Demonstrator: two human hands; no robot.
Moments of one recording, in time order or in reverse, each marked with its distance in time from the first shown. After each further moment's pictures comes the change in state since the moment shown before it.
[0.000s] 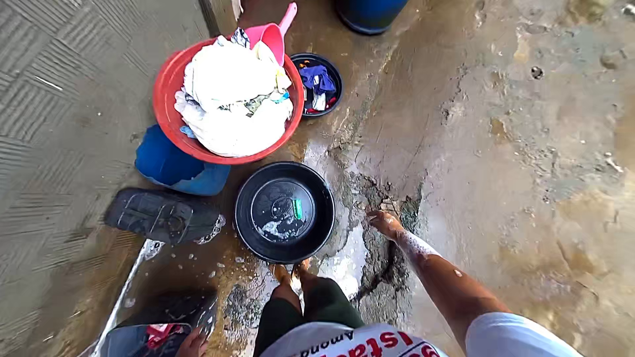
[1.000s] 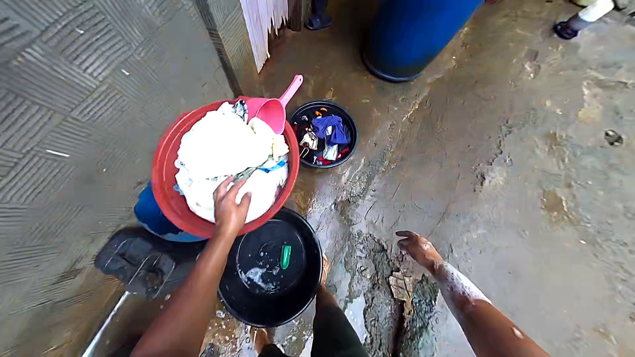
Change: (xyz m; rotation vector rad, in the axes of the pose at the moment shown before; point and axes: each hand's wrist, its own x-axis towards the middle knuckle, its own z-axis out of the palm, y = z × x) left_hand -0.050 0.607 0.250 0.363 0.348 1.148; right_hand 0.173 -0.066 -0.262 0.075 0.047 -0.088
